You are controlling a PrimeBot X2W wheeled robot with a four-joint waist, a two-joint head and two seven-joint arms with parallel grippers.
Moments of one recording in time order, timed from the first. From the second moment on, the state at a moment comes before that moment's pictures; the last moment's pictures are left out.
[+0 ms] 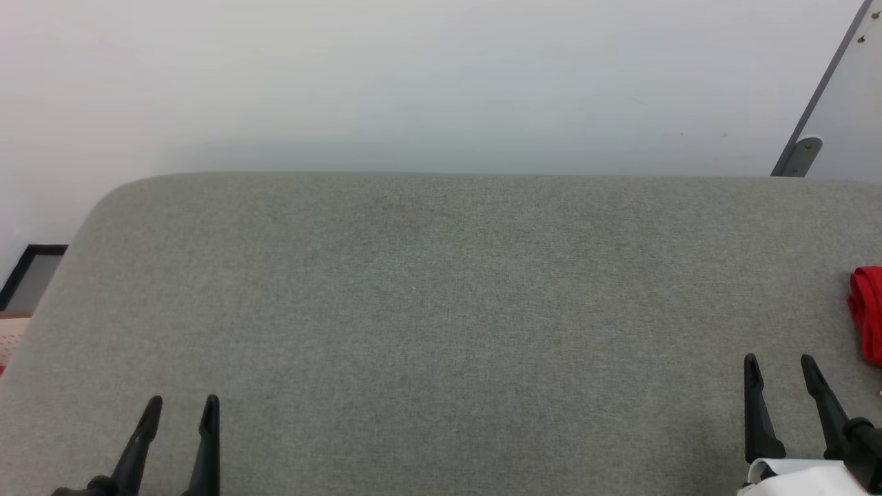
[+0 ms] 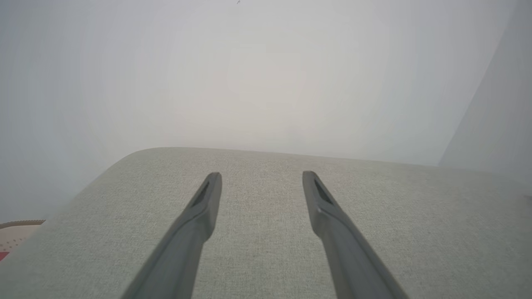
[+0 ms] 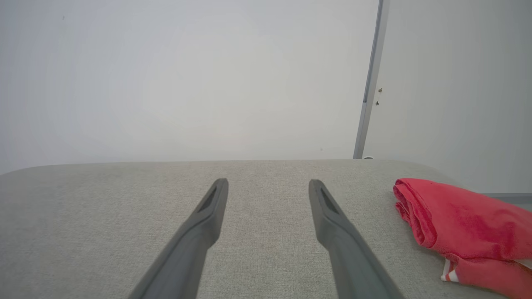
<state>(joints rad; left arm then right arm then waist) 0.20 0.26 0.07 -0.04 -0.37 -0.13 -0.26 0.03 -0.05 -0.13 0.11 0.11 0.13 -0.25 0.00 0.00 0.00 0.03</state>
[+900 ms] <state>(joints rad) 0.19 0.27 0.08 -0.04 -0.37 -0.13 -0.26 0.05 -0.05 -0.11 0.06 0.13 0.13 -0.23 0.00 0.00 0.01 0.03</state>
